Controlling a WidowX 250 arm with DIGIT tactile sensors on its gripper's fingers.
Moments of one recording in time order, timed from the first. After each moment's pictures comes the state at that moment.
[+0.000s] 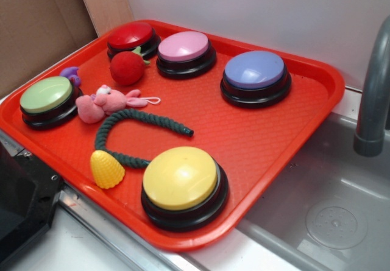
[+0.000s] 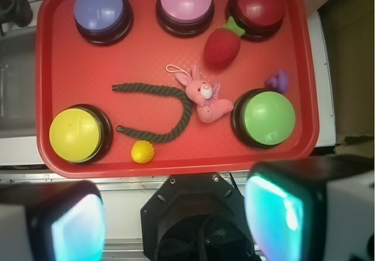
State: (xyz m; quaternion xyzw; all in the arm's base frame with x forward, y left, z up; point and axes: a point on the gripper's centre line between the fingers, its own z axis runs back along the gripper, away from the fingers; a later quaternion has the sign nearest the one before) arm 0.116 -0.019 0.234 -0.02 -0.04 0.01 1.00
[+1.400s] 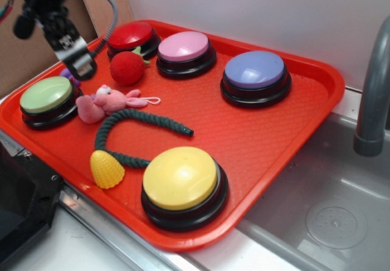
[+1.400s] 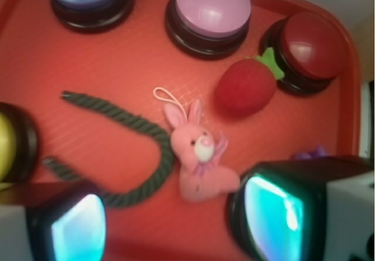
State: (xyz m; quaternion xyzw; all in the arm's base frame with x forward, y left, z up) arm 0.172 0.000 0.105 0.03 -0.09 -0.16 0.98
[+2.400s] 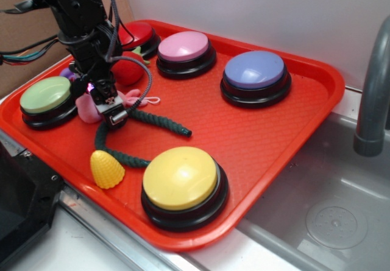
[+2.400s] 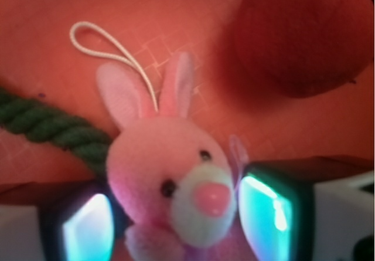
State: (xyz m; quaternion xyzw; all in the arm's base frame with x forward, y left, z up) arm 0.191 0.019 0.032 0.06 -0.04 -0.13 0.99
